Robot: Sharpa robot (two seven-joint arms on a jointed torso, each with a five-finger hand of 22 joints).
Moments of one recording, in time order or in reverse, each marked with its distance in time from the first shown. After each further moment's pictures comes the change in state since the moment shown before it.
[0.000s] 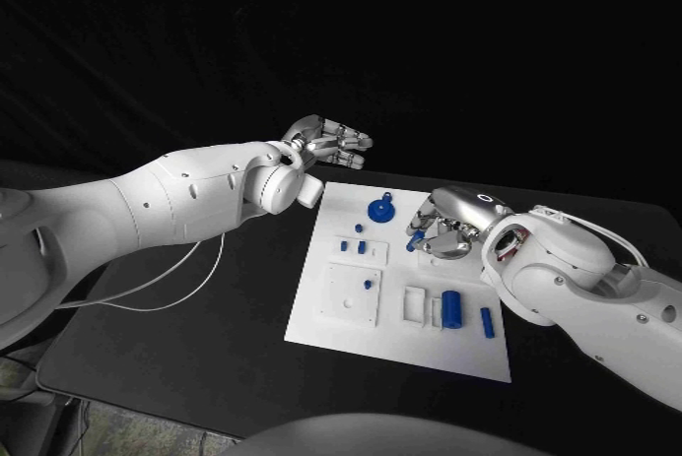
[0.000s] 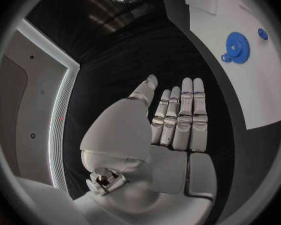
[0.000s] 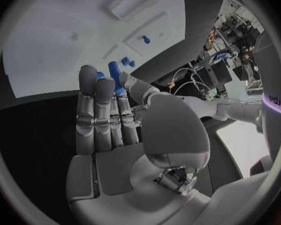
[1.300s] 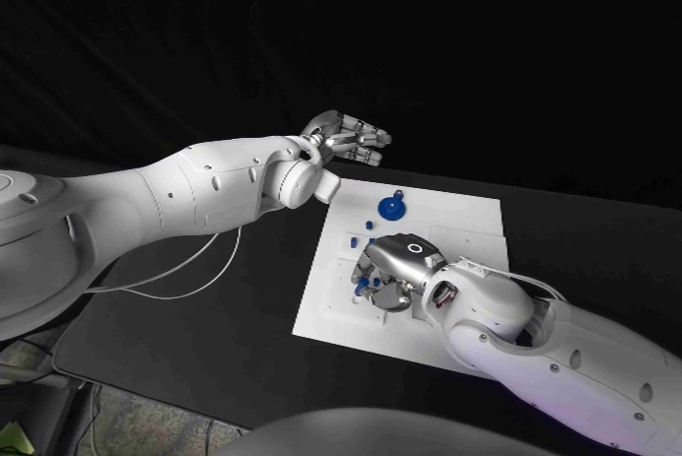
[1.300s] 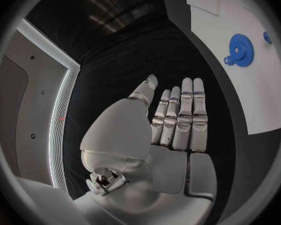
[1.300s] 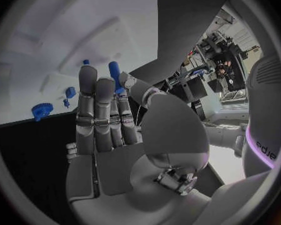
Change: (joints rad) left arm 0.000 0.025 0.000 -0.016 0.000 -0.001 0.004; left_hand 0.000 0.000 0.000 0.000 0.000 0.000 0.000 0.000 0.000 0.000 0.000 0.000 0.000 0.000 0.000 0.000 0.000 0.000 0.000 0.000 0.000 0.000; right arm 0.001 0.160 -0.224 -0.048 -0.125 -0.080 0.103; right_hand -0.001 -0.001 0.000 0.000 0.005 0.000 0.000 0.000 0.000 0.000 0.000 0.002 0.000 0.007 0.000 -0.005 0.007 0.000 -0.002 -0.002 0.000 -0.001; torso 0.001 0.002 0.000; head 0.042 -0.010
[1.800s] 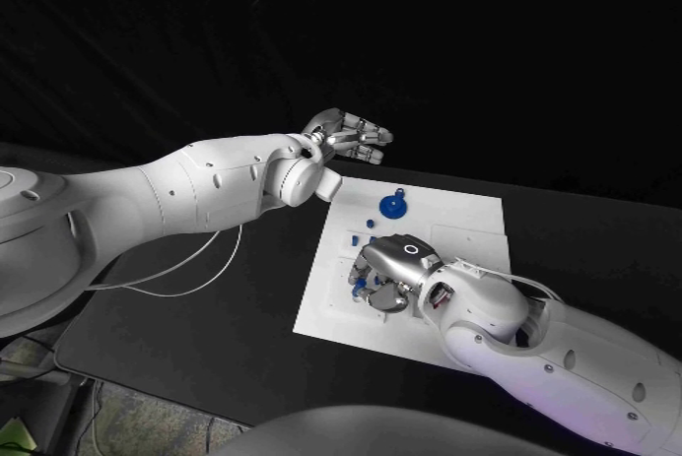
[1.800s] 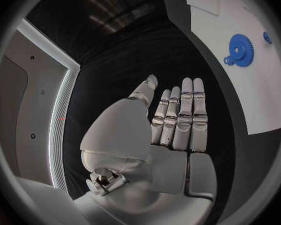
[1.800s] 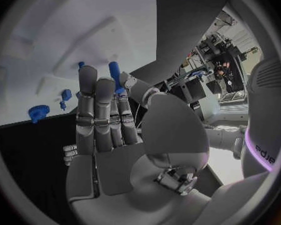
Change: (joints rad) left arm 0.000 0.000 0.000 0.000 0.000 0.001 0.000; left_hand 0.000 0.000 0.000 0.000 0.000 0.000 0.000 0.000 0.000 0.000 0.000 0.000 0.000 0.000 0.000 0.000 0.000 0.000 0.000 0.000 0.000 -0.001; right arm 0.000 0.012 -0.011 -0.009 -0.009 -0.003 0.007; right_hand -0.007 0.002 -0.001 -0.001 -0.001 0.004 -0.004 -0.002 -0.001 0.000 0.000 -0.004 0.000 0.000 0.001 0.000 0.005 0.000 0.000 0.000 0.000 0.000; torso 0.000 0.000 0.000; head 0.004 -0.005
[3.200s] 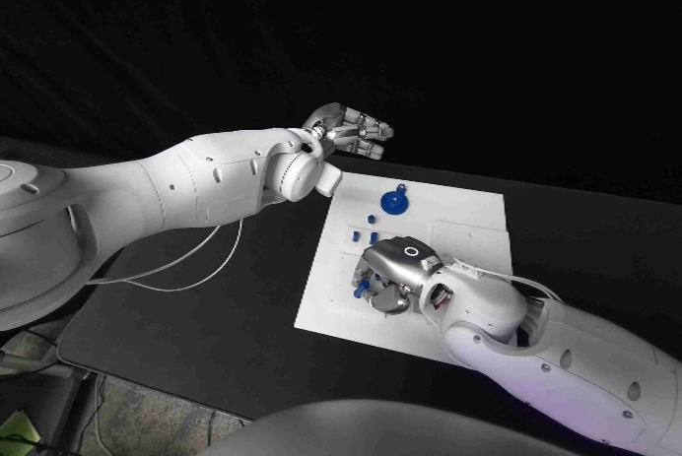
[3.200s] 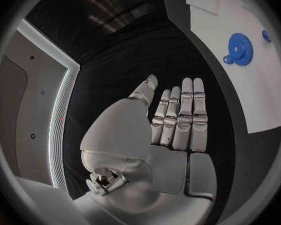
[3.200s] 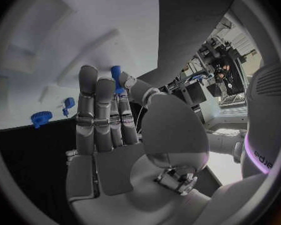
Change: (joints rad) left arm 0.000 -0.003 0.000 -0.002 0.000 0.001 -0.001; left_hand 0.000 0.000 0.000 0.000 0.000 0.000 0.000 0.000 0.000 0.000 0.000 0.000 0.000 0.000 0.000 0.000 0.000 0.000 0.000 0.000 0.004 -0.001; right arm -0.003 0.002 -0.018 -0.018 -0.017 0.016 0.001; right_hand 0.002 0.001 0.003 -0.009 0.001 0.000 0.000 0.000 -0.001 0.000 0.000 0.000 0.000 0.005 0.001 -0.005 0.006 0.000 0.004 0.000 0.004 -0.001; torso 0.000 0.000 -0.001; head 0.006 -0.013
